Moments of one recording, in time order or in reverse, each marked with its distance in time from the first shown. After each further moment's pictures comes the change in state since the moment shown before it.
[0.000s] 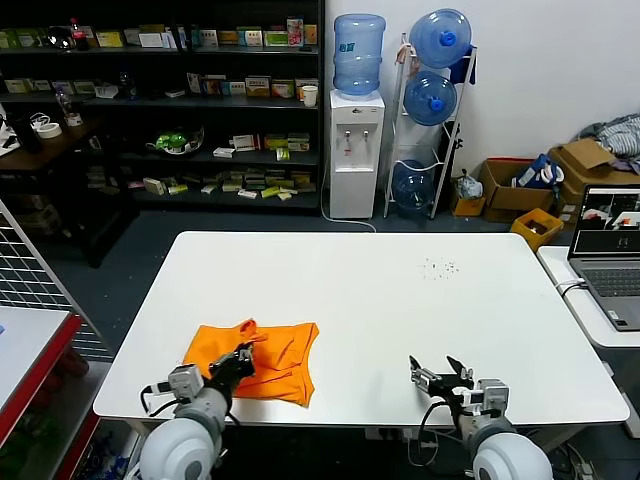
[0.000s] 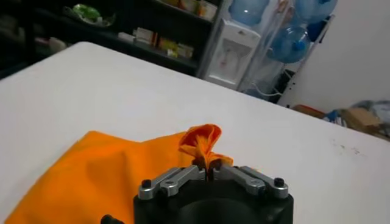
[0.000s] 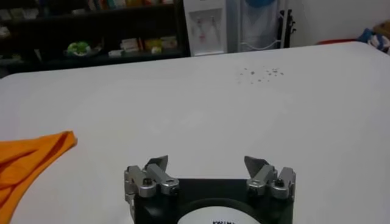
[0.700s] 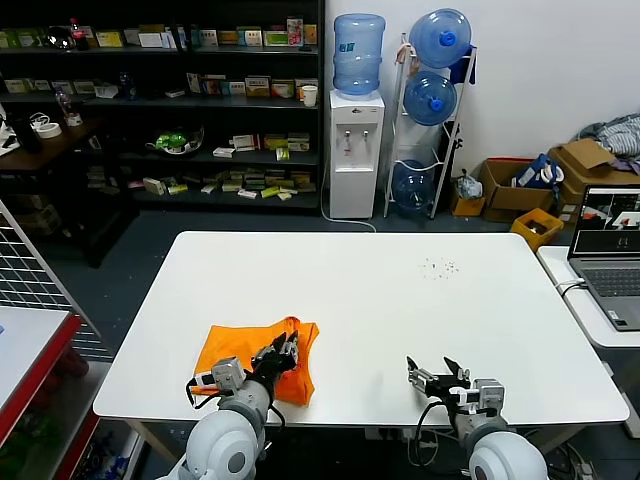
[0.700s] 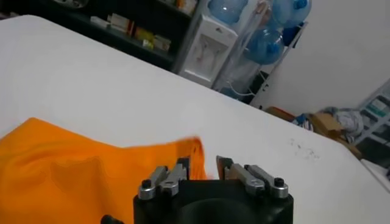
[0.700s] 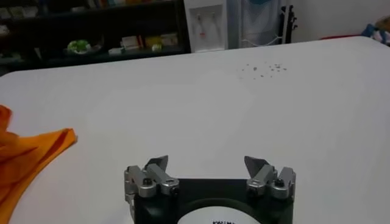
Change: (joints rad) left arm -0.078 -0.134 0.097 0.033 0.015 0.006 -0.011; right arm 0.014 0.008 -0.013 -0.019 -0.002 0.000 0.000
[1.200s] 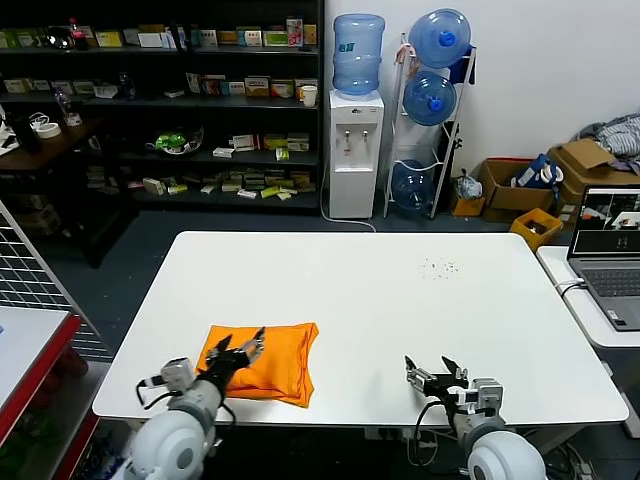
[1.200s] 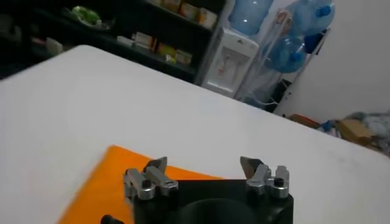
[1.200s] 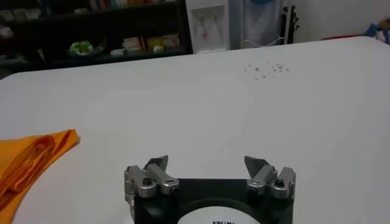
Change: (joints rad) left arm 0.098 0.170 -0.189 0.027 -0.037 -0.038 0.131; right arm 0.007 0.002 -0.007 -0.008 0.000 0.007 -0.008
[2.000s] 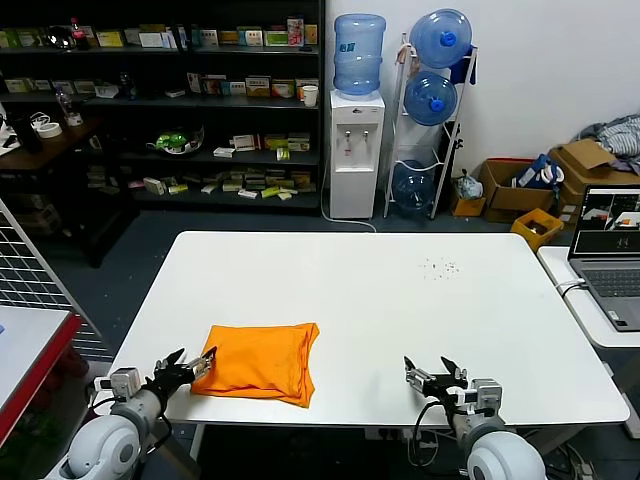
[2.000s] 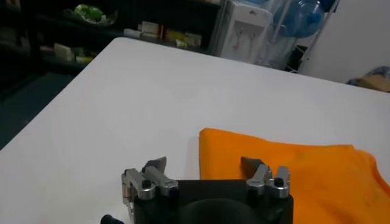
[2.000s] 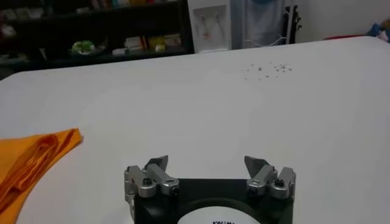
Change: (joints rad) left arm 0.036 0.166 -0.091 0.234 0.018 -0.041 0.292; right arm -0.005 -0.003 0.000 0.007 0.000 -0.003 0.002
